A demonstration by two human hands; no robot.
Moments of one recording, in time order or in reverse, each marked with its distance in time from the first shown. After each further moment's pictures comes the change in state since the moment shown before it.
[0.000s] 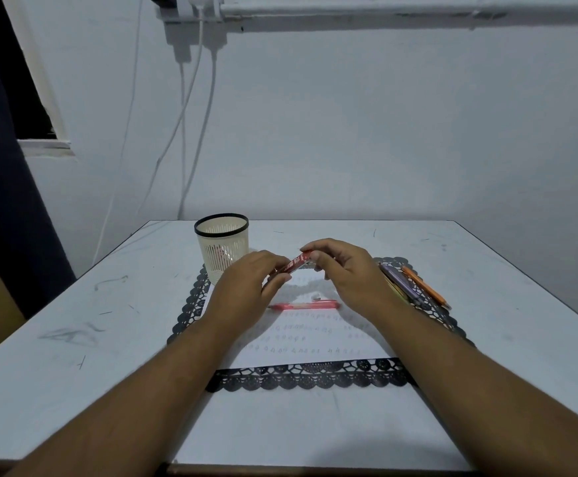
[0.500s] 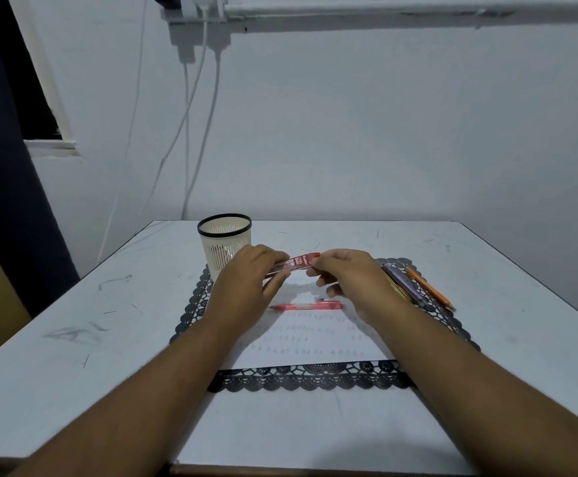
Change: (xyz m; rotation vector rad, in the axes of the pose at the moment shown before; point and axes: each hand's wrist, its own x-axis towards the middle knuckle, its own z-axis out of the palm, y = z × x) left_hand 0.000 0.003 -0.004 0.099 0.065 0.016; right_hand 0.000 -0.012 0.006 0.347 0.055 0.434
